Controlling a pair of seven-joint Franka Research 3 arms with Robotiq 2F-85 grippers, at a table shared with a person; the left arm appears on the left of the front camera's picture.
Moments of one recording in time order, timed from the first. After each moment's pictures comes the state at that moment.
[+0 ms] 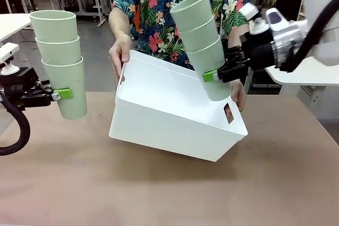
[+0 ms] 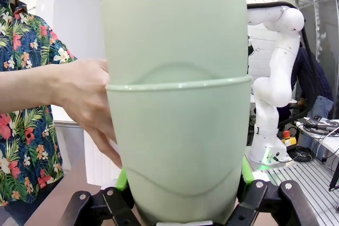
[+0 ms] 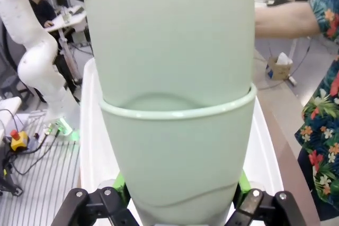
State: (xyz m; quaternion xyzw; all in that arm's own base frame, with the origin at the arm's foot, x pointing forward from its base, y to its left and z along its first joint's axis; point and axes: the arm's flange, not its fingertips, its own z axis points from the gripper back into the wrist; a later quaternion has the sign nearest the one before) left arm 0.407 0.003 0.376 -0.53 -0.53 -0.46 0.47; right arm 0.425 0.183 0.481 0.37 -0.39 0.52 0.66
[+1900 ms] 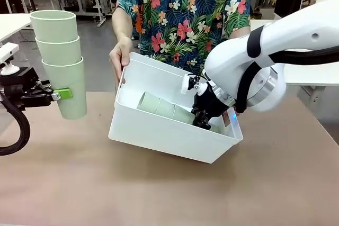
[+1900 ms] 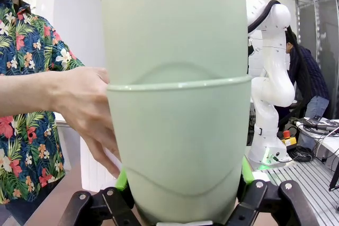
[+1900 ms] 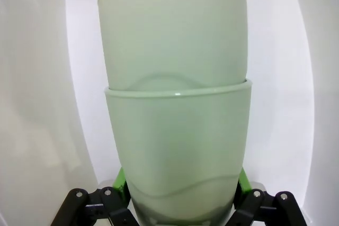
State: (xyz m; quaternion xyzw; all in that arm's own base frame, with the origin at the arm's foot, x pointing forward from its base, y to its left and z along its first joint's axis) left arm 0.407 0.003 0.375 -0.53 -0.53 -0.46 0.47; right arm 0.423 0.272 0.347 0.20 -0.21 0.61 0.73
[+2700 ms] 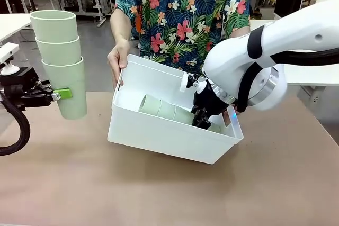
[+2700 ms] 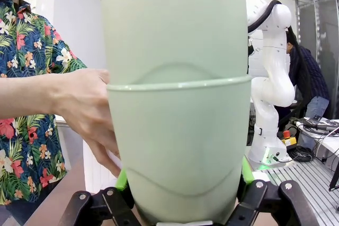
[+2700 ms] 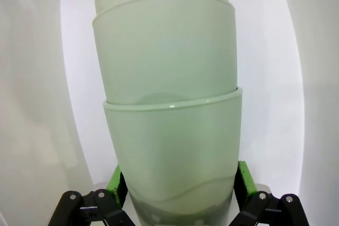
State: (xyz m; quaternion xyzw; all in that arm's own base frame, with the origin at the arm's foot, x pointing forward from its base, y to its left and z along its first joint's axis) left arm 0.407 0.003 0.376 -0.53 -0.53 -0.46 0.47; right arm 0.421 0.273 0.358 0.19 -0.21 0.61 0.74
